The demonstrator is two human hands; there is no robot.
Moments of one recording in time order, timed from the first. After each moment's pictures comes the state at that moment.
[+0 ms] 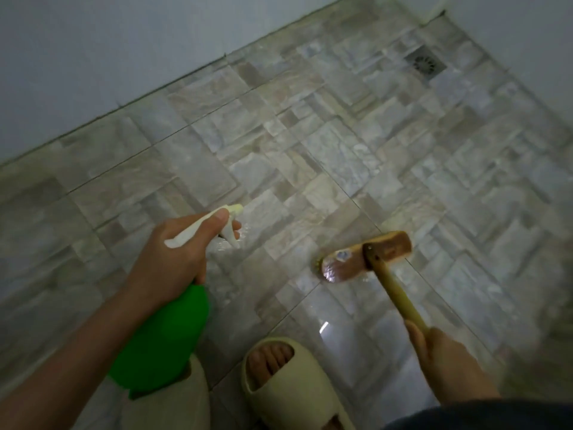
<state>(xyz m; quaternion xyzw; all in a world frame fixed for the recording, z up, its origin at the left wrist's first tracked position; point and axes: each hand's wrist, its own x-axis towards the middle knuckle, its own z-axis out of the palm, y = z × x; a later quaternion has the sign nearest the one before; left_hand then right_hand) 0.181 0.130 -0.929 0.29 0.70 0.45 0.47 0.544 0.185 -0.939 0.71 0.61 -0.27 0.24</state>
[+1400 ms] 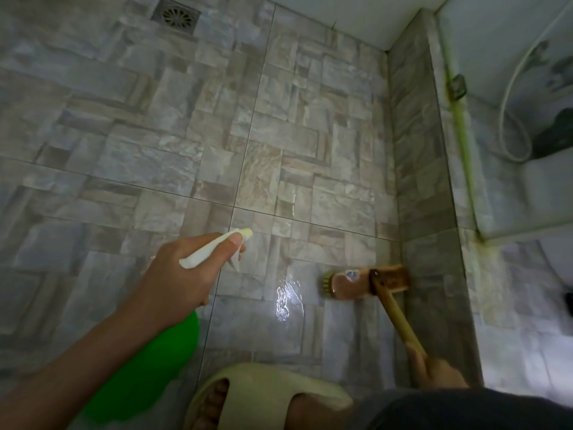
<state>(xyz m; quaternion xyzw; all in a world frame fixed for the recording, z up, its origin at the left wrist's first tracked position) 0.312 0.239 -0.932 0.55 0.53 0.23 0.61 0.623 0.041 -0.932 0.94 0.13 -0.30 0.05</state>
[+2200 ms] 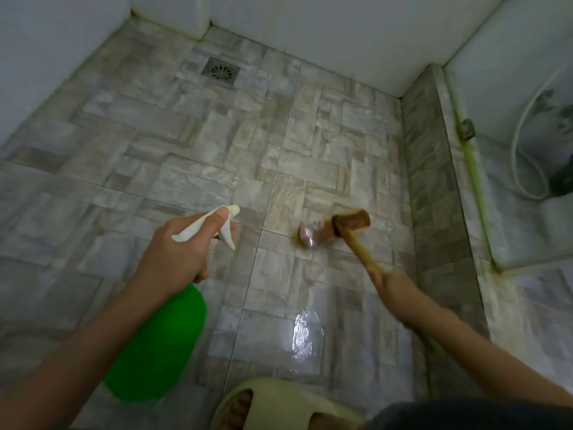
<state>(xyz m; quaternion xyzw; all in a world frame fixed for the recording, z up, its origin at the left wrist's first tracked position) 0.273 0.269 -0.913 0.53 0.56 0.30 0.56 0.623 0.177 -0.953 0.85 0.45 -0.27 0.09</state>
